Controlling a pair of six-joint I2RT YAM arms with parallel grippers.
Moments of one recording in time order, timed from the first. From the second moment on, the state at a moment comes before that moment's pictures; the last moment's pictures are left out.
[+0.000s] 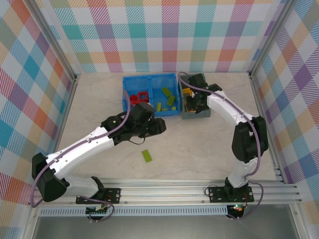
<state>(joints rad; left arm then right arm) -0.87 1.31 1.23 -0.72 -0.03 -0.95 0.41 1.82 1.54 -0.88 0.10 0.32</state>
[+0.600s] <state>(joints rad) -0.96 1.37 1.30 -0.66 -0.12 -0.94 0.35 2.15 1.83 -1.00 0.19 0.32</state>
